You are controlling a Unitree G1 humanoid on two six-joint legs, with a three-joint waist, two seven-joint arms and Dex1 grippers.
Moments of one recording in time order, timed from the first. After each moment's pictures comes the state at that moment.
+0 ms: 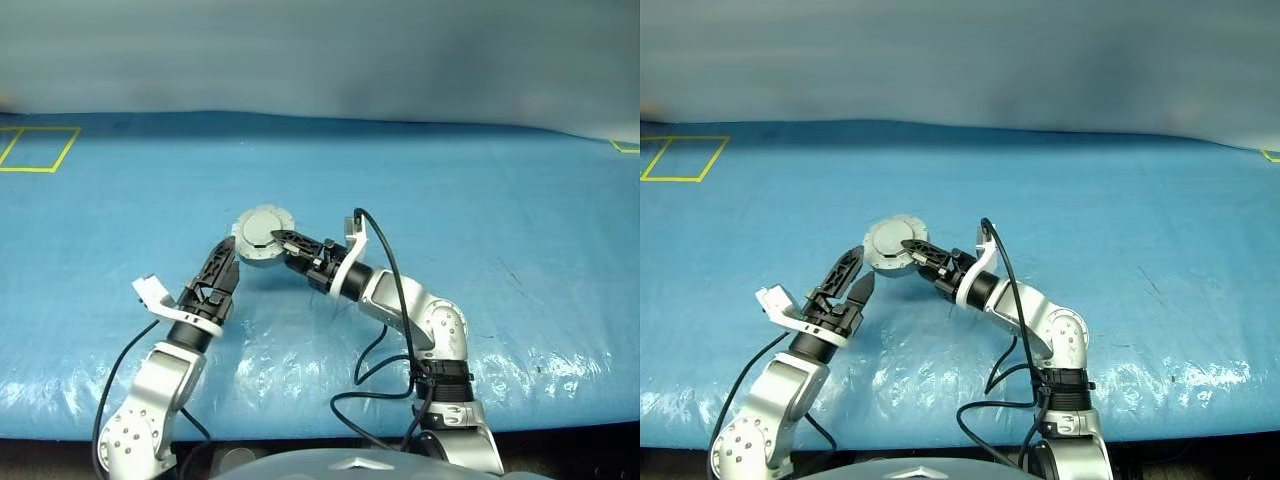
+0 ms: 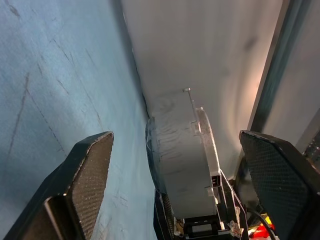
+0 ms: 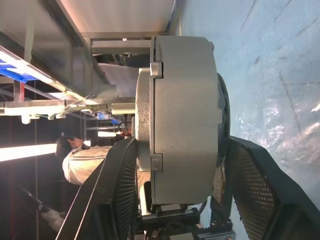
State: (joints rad) left arm 0.26 -0.06 0.28 -0.48 -1.58 0.65 0.04; right arm -0.29 0.10 -0.03 -0.07 1.75 0.97 -0.40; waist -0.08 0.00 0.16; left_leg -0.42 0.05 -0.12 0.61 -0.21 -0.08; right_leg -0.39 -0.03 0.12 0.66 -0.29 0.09
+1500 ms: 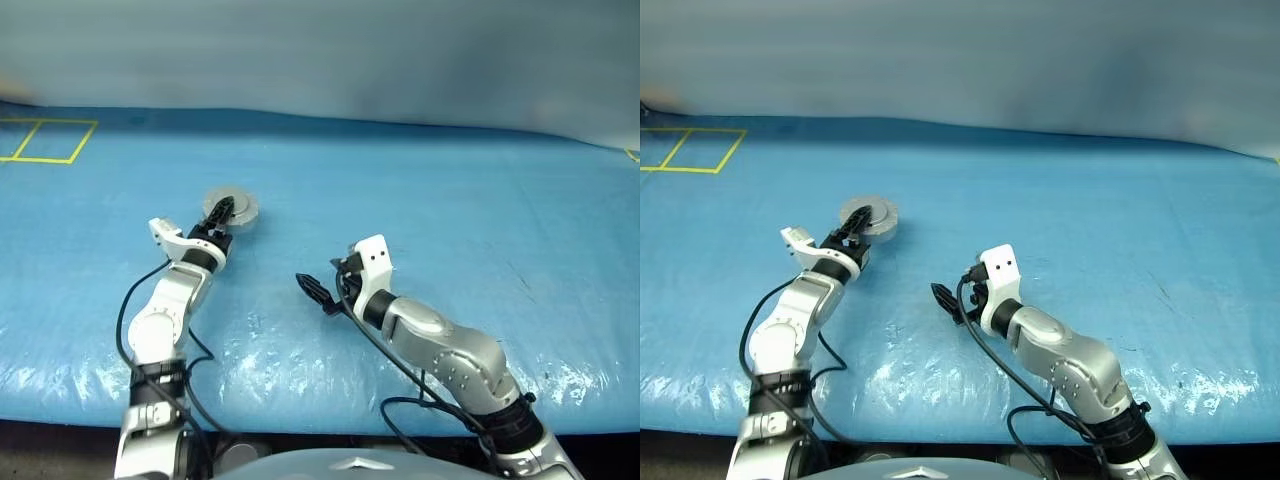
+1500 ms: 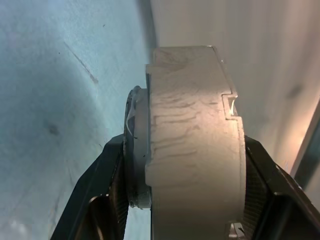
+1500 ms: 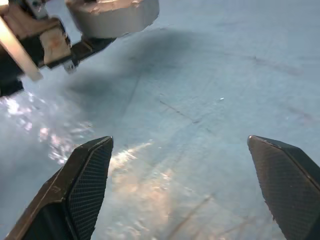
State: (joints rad) left arm -0.37 0.17 0.28 0.18 -1.45 0.46 0.14; right arm -0.13 -0.39 0.42 -0.46 0.58 0.63 -0.02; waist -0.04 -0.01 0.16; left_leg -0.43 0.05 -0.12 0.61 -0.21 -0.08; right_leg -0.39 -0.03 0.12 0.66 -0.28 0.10
